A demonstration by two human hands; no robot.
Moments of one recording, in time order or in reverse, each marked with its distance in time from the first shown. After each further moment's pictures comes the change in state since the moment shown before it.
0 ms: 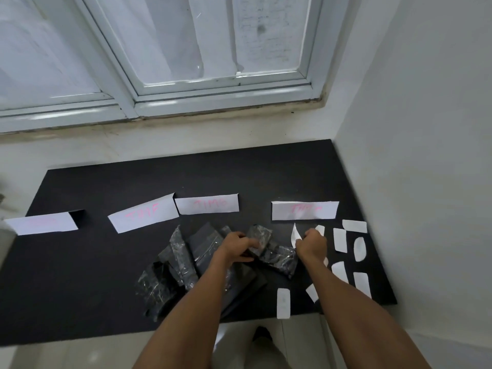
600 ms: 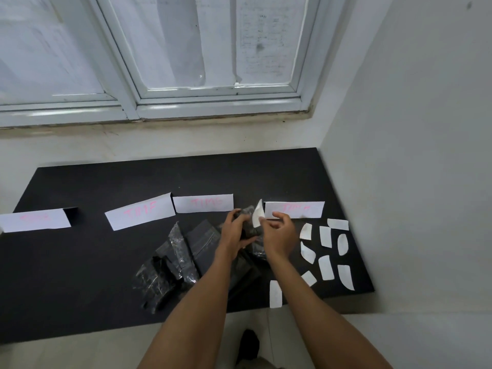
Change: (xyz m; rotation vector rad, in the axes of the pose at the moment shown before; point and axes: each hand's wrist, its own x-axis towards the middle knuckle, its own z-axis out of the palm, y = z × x) left_hand -0.044 0.016 0.004 -0.522 0.004 0.225; right_hand -0.114 -0.076 -0.008 0.594 0.129 -0.144
